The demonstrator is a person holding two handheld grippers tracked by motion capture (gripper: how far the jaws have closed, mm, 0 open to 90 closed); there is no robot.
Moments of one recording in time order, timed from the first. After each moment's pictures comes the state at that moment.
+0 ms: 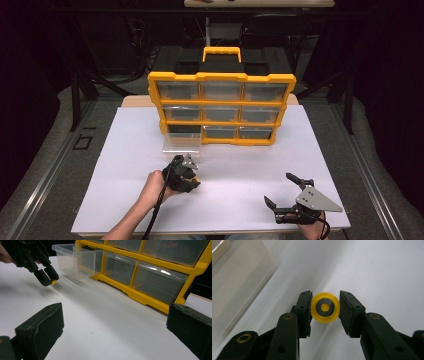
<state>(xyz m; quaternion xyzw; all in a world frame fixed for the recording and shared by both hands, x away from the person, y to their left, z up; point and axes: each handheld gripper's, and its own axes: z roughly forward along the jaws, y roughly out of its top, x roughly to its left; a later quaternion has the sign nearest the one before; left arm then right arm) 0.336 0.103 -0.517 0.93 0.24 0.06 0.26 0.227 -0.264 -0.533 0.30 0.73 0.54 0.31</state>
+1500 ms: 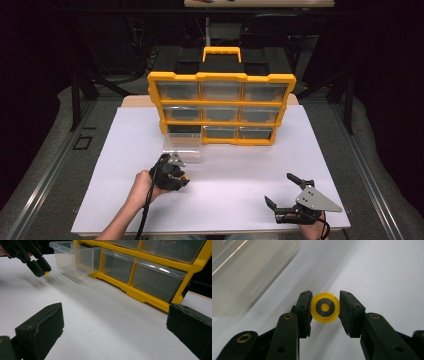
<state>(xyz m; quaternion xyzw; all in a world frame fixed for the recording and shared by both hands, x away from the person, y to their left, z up) 0.339 0.136 -0.514 0.92 0.28 0.07 0.26 0.227 -0.266 -0.534 0.31 0.73 0.53 0.31</state>
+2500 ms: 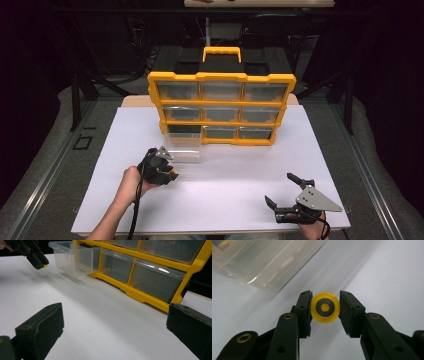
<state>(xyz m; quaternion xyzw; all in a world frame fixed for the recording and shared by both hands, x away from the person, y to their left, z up) 0.350 0.167 -0.505 0.91 0.31 0.08 0.25 0.227 -0.266 -0.534 0.31 0.73 0.53 0.31</state>
